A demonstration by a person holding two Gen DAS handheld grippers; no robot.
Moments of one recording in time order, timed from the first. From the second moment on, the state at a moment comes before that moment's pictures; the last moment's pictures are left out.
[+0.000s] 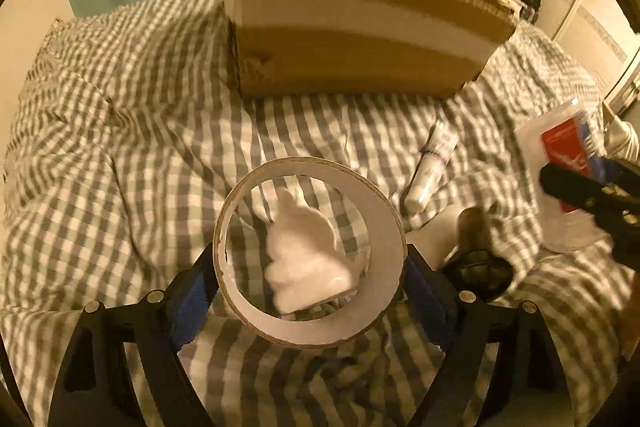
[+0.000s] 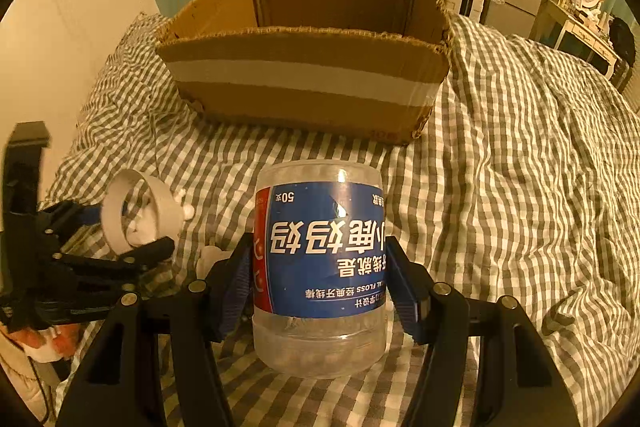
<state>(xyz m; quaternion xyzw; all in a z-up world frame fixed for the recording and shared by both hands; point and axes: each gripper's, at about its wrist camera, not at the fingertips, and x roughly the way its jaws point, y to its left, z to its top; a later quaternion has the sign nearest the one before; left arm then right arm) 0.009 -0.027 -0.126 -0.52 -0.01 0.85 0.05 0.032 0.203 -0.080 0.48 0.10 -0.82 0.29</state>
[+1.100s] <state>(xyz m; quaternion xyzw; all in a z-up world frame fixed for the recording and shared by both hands) -0.221 -0.004 0.011 -0.37 0.01 0.93 0.06 -0.157 0.144 0.068 0.30 0.00 -0.90 0.31</state>
